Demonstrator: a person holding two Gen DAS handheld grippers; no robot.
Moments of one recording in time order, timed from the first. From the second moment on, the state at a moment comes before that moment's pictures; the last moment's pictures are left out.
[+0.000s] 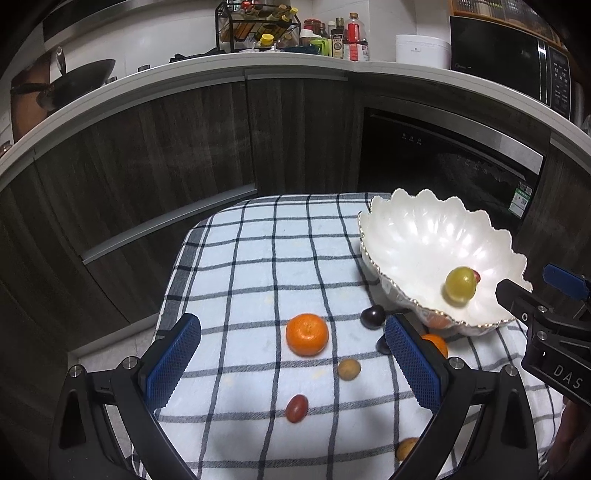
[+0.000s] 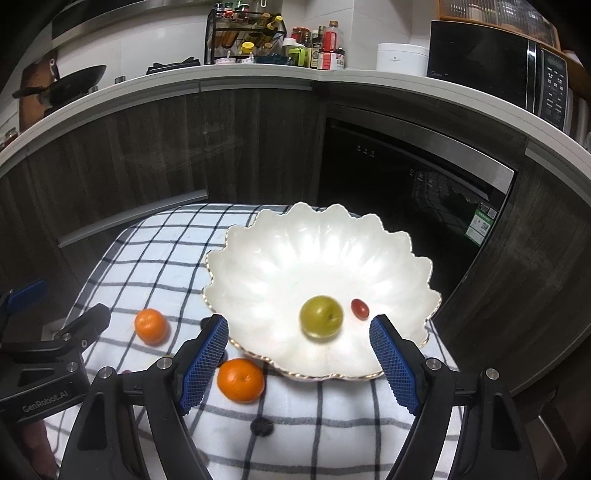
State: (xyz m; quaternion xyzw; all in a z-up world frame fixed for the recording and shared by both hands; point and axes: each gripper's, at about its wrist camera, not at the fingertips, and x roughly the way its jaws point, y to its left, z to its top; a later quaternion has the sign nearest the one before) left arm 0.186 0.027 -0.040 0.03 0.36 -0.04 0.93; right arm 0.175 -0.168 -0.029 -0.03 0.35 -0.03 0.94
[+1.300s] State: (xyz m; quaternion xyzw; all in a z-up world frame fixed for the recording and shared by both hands) left arm 0.140 0.050 -0.097 0.06 0.38 -0.09 0.92; right arm 0.110 -0.115 -0.065 -0.05 0.35 -0.01 0.94
